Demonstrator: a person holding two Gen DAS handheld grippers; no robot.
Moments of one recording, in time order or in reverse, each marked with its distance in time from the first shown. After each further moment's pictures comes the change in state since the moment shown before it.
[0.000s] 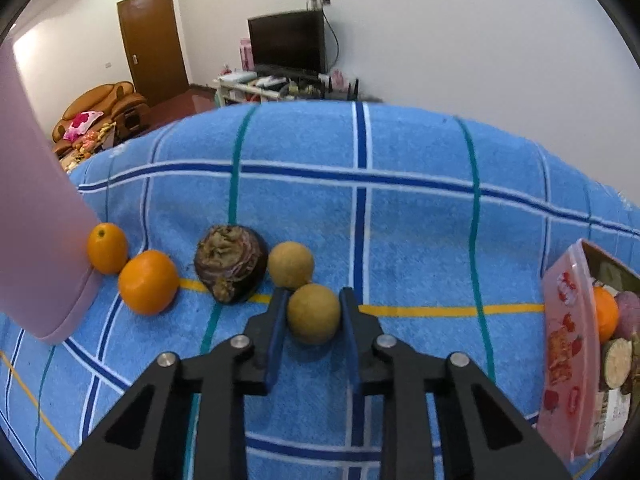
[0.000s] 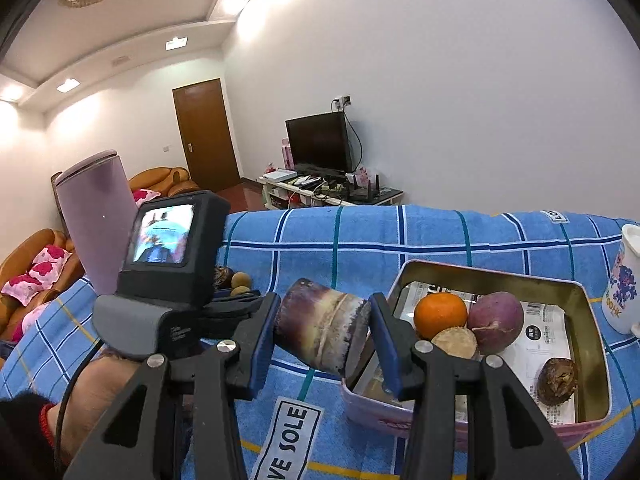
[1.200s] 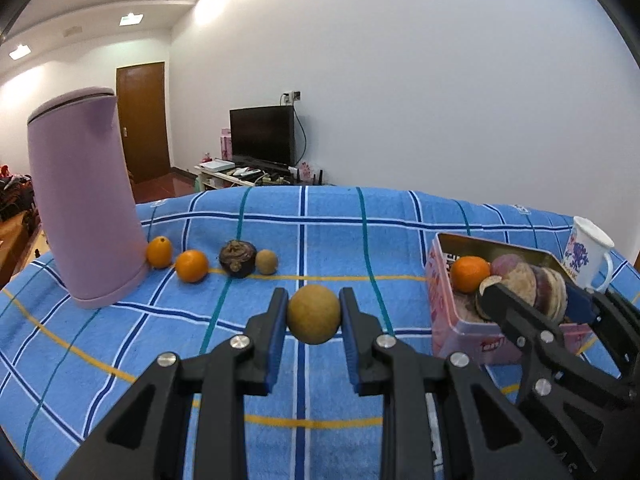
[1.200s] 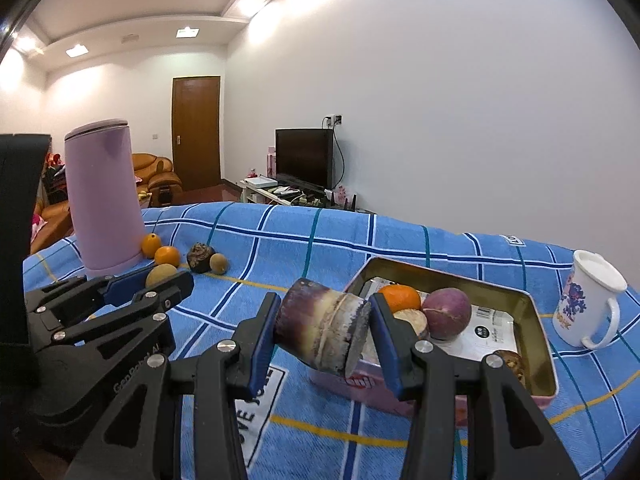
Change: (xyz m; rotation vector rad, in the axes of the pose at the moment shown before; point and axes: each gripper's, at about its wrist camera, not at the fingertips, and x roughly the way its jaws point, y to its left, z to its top) left arm -0.135 0.002 -0.092 0.042 -0.342 -0.111; right arm -0.040 0.011 -0.028 -0.148 -0.064 -0.120
